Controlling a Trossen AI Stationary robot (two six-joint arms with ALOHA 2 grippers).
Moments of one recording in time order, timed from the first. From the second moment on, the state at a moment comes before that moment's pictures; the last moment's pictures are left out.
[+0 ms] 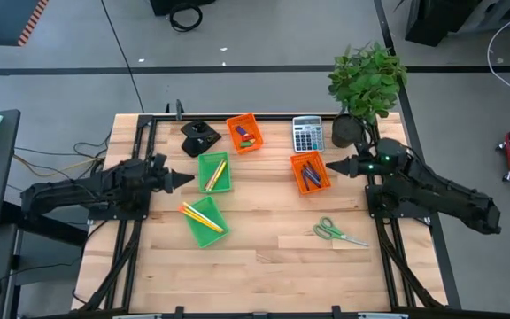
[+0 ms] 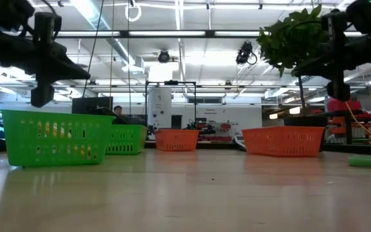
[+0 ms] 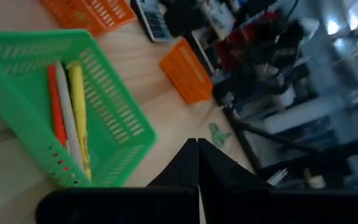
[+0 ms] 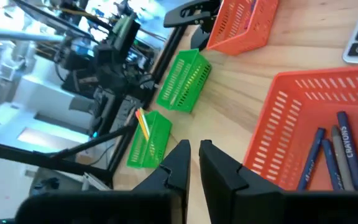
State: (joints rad) left arm 0.17 0.21 0.15 -0.17 -0.05 -1.00; right arm -0.54 0.26 0.26 -0.27 -0.35 0.93
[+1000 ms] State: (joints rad) left arm 0.18 0.15 0.01 0.04 -0.13 -0.31; right arm -0.28 0.04 0.11 -0.37 -0.19 0.56
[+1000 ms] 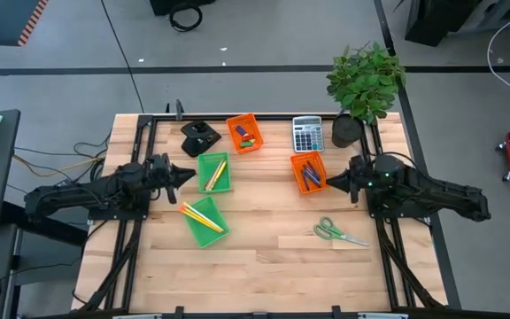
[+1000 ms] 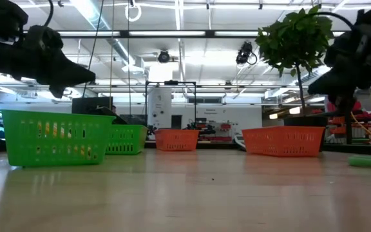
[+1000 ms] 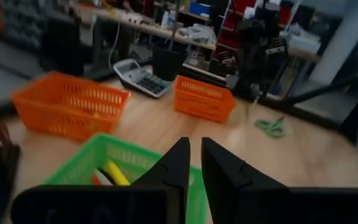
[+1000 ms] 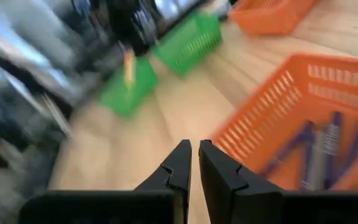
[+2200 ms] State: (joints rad) left arm 0.18 0.15 0.01 0.07 -0.13 -0.17; right arm -0.24 0.18 0.11 -0.38 -0.05 0.42
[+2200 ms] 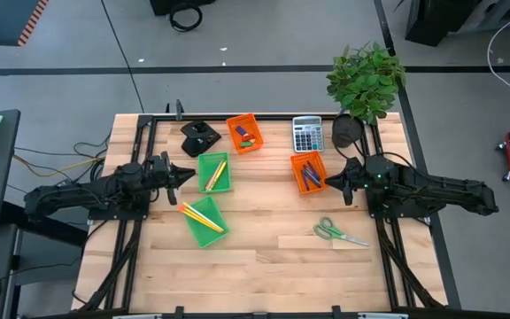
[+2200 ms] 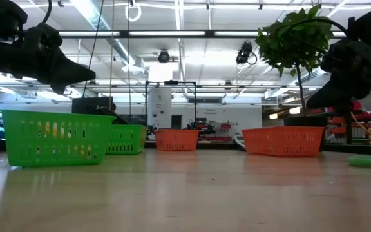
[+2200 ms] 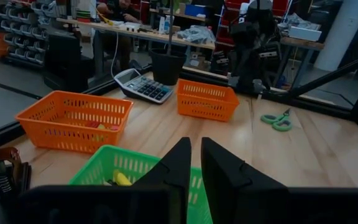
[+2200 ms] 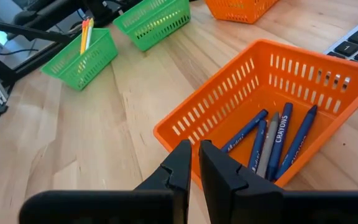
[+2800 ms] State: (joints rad) left arm 0.18 0.15 0.01 0.07 -0.13 -0.17; right arm -0.24 0.18 0.11 -0.38 -0.05 0.42
